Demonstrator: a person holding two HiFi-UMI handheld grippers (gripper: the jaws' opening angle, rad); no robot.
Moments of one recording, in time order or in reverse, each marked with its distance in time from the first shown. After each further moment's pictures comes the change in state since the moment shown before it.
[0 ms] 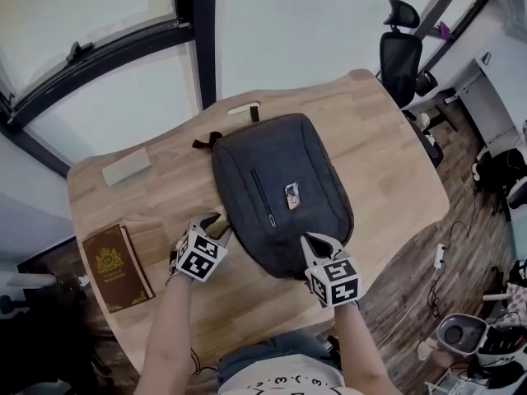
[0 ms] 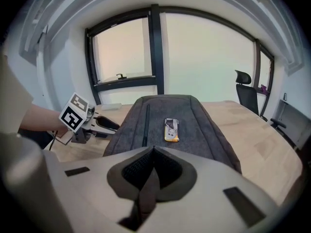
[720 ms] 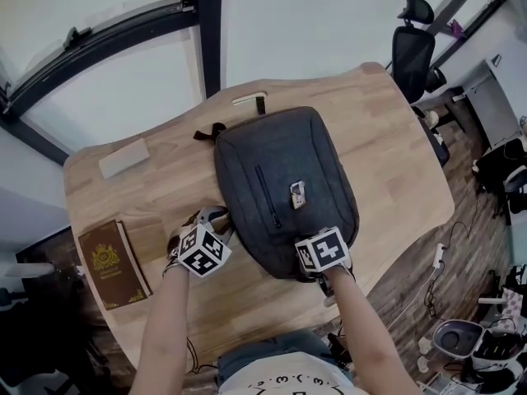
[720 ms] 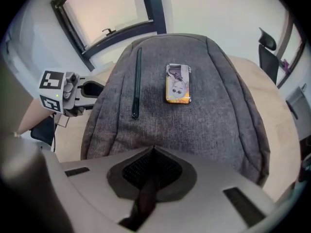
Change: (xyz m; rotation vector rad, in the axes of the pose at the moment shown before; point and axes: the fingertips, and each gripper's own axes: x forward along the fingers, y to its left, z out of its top) left arm 0.021 -0.004 0.000 0.217 0.033 -0.071; right arm 0.061 -0.003 -0.065 0.043 0.566 0.105
